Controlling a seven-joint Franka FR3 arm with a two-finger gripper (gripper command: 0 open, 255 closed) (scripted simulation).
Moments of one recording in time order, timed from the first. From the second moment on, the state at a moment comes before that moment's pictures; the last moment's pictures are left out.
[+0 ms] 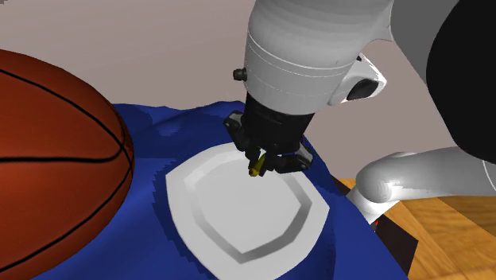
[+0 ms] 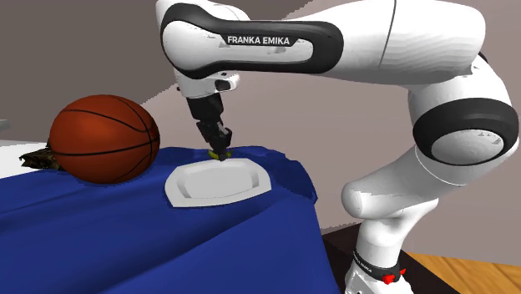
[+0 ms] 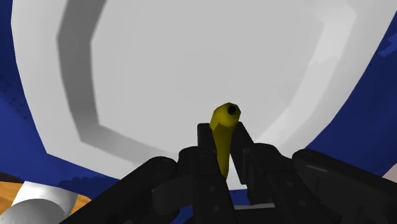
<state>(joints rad) -0.24 -0.64 1.10 -1.78 0.31 1.41 2.03</state>
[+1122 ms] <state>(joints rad) -0.20 -0.69 1.12 -1.94 0.35 1.53 2.03</state>
